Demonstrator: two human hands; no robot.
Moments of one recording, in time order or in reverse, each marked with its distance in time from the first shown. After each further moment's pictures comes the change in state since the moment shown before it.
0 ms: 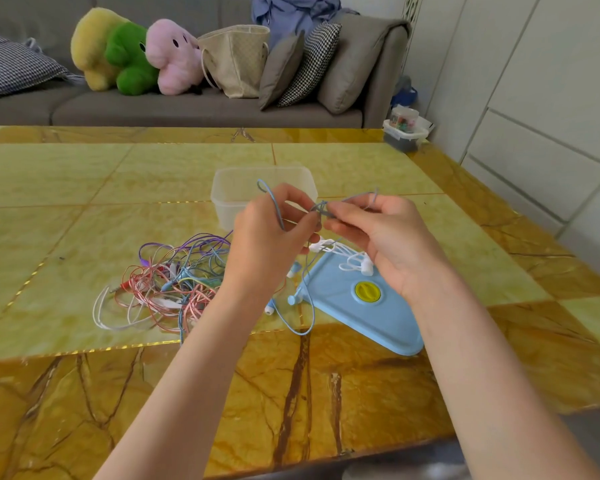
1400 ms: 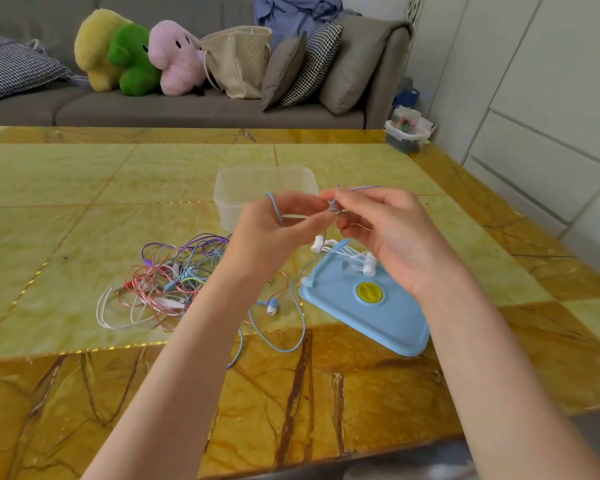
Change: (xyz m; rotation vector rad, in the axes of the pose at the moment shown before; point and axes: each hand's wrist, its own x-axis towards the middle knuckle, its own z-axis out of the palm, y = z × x) left_hand 0.004 0.005 -0.006 -0.147 -0.138 -0.088; right_hand 0.001 -0.003 -0.003 -0.117 -0.114 -0.098
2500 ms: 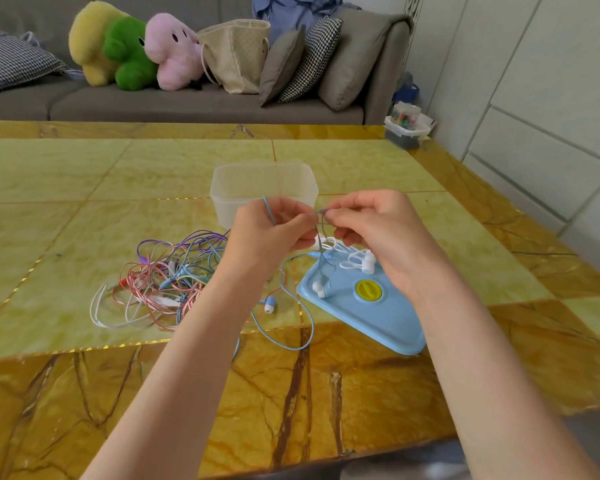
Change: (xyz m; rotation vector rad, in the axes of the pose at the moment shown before) left_hand 0.000 -0.006 0.004 -0.117 0.101 -0.116; right_hand 0.003 0.007 0.003 -0.318 0.089 0.026
